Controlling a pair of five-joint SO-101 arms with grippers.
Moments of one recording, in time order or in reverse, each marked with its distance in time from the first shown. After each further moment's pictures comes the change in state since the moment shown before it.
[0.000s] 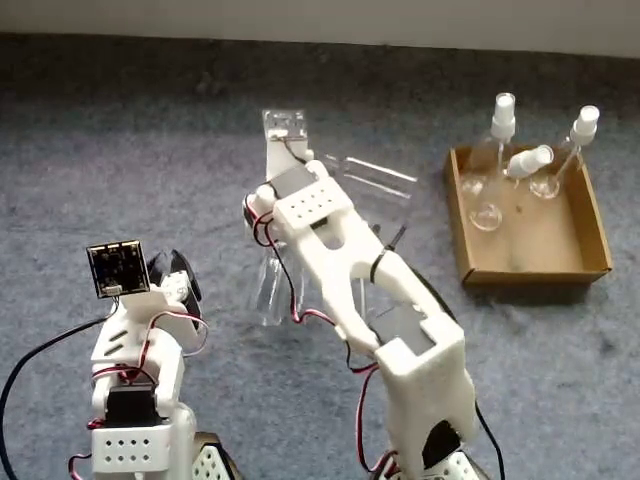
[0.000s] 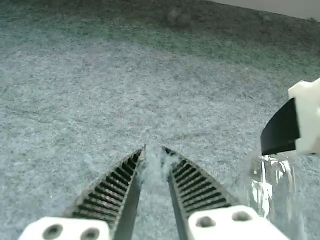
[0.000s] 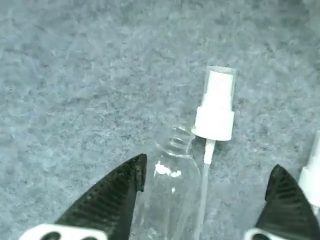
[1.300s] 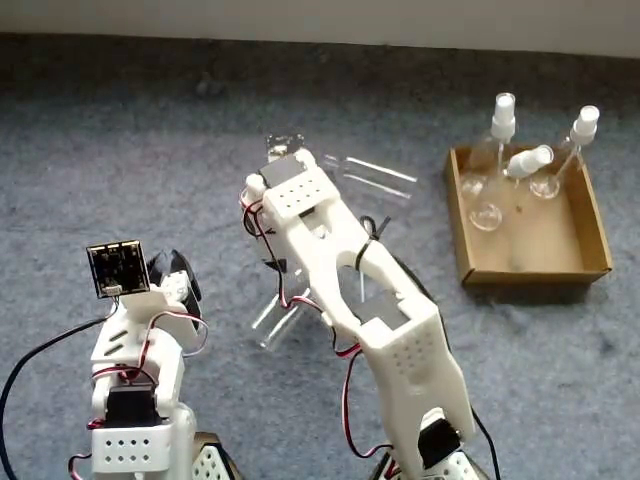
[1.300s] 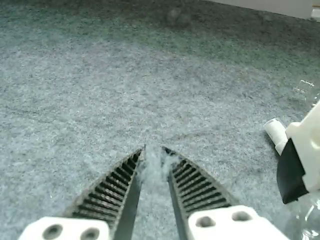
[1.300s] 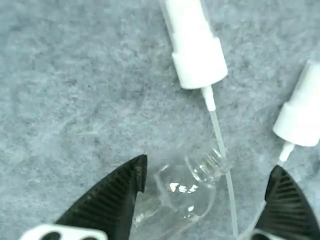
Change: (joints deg) left arm 0.0 0.0 0.0 0.0 0.0; right arm 0.0 9.7 -14.1 24.6 0.0
